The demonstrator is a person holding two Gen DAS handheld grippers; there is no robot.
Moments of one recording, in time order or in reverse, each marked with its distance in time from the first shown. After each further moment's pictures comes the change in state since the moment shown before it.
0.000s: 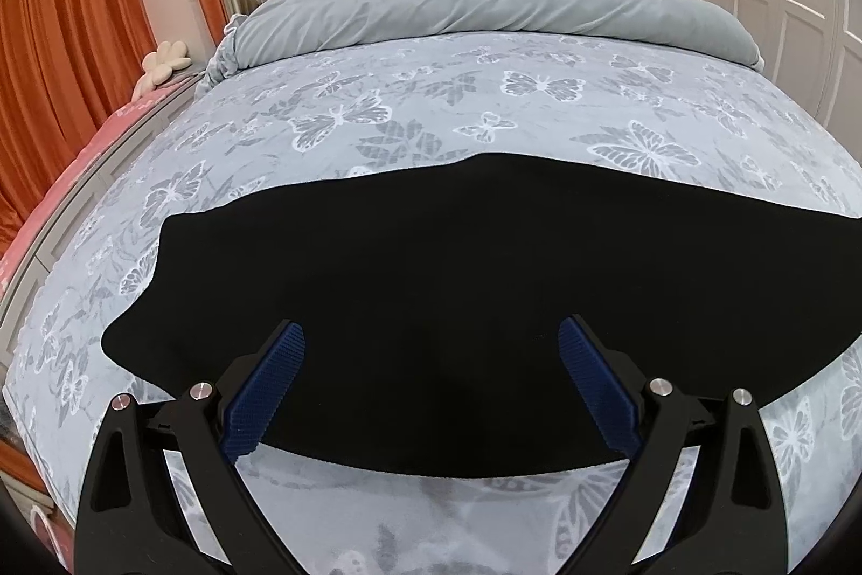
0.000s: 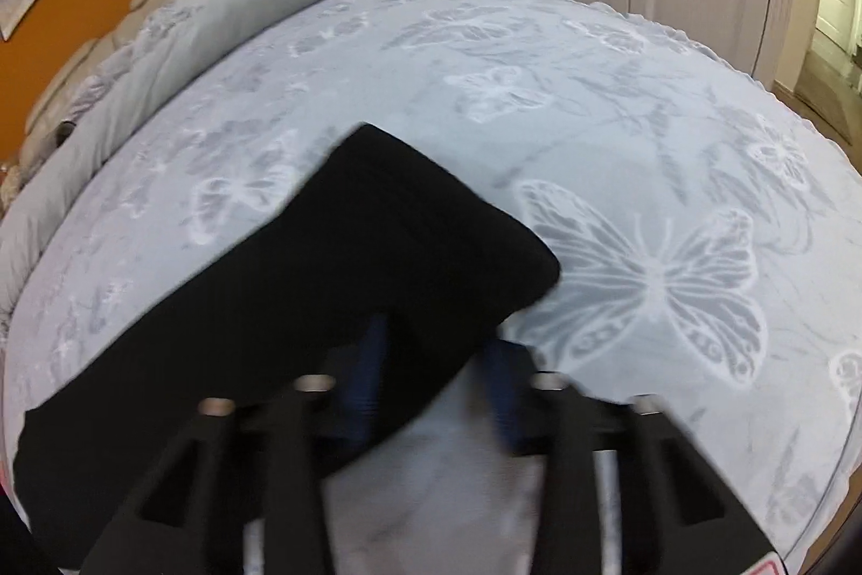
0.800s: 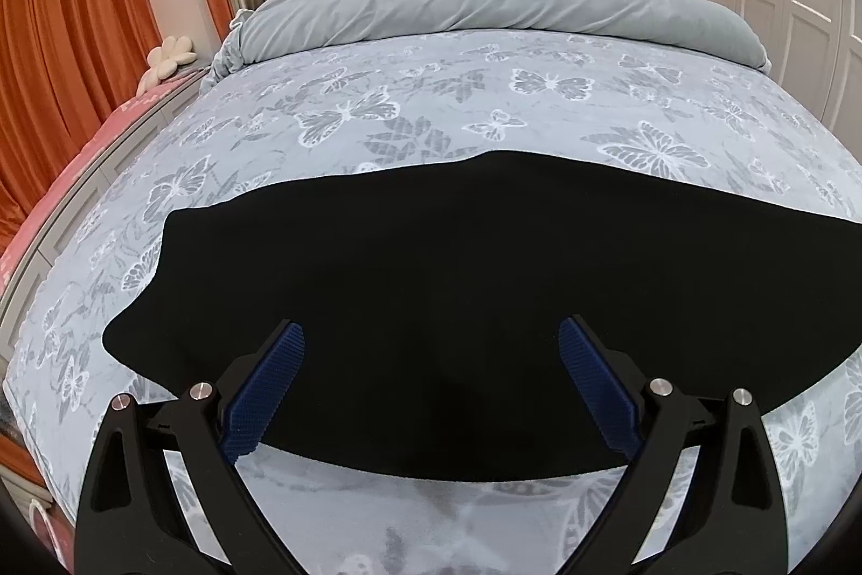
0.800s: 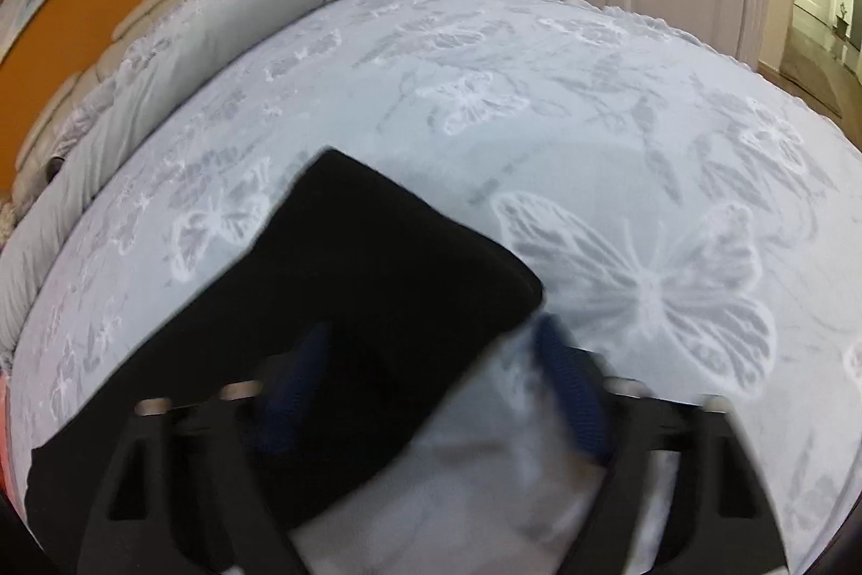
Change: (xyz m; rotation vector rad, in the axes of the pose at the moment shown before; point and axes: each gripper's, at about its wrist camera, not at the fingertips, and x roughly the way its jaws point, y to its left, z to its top) left arm 0.002 0.000 0.000 -0.011 0.009 0.013; right arm 0.013 -0.013 0.005 0.081 -0.040 -0.004
